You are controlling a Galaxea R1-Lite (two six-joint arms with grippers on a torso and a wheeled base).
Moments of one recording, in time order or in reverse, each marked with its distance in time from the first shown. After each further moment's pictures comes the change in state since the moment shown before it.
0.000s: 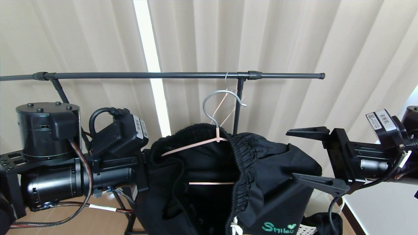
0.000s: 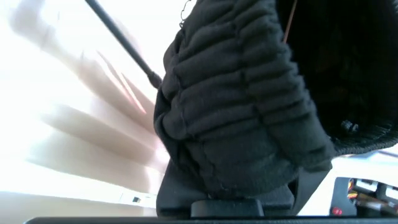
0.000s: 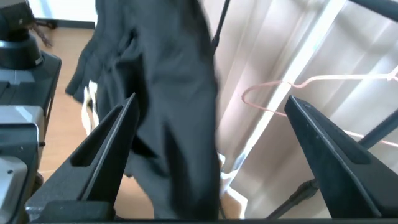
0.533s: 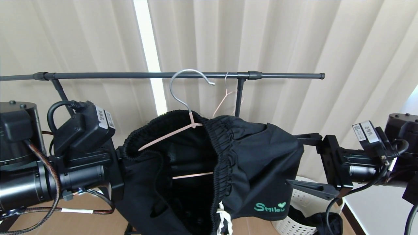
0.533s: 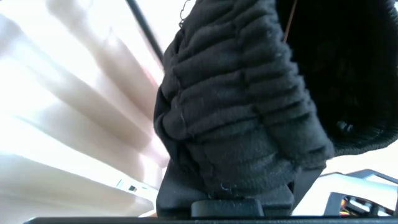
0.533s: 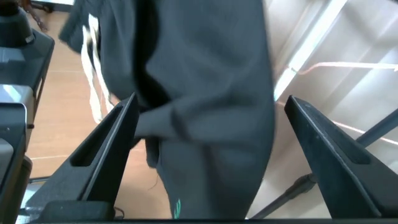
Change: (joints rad) left arm 0.084 -0.108 0.051 0.005 0.002 -0.074; right arm -0.004 0.075 0.010 0.002 0.002 -0.104
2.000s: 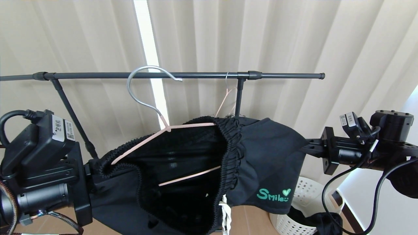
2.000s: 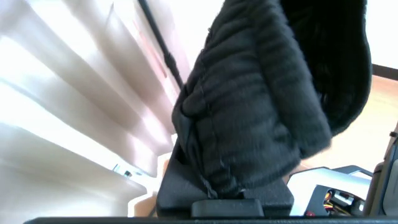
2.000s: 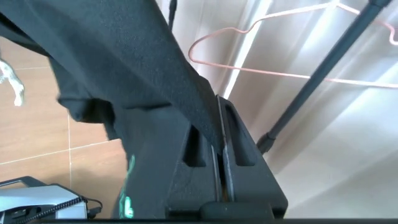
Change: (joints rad) left arm 0.056 -0.166 0.053 0.138 -0.006 -0.024; right arm -0.184 0.190 -0.147 0.004 0.001 -0.016
